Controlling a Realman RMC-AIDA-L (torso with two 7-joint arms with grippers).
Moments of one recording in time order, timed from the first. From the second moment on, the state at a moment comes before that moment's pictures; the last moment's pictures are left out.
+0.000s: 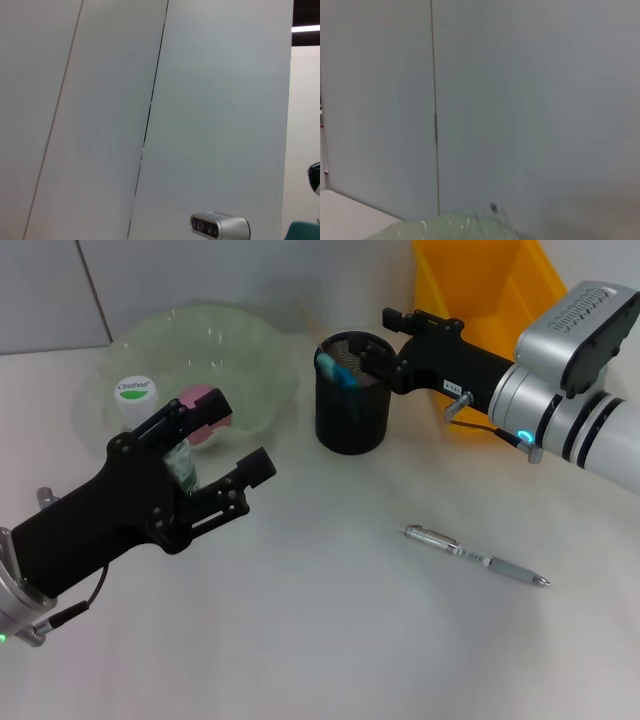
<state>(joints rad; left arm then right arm) -0.27 -2.03 1.58 0.59 0.77 1.56 -0.97 0.76 2.09 -0.73 -0.16 -1.34 -1.00 0.72</state>
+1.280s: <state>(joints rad) -0.29 -2.00 1.42 0.61 1.18 1.54 -1.10 0.31 1.98 -0.85 -0.81 -1.60 -1.67 1.63</state>
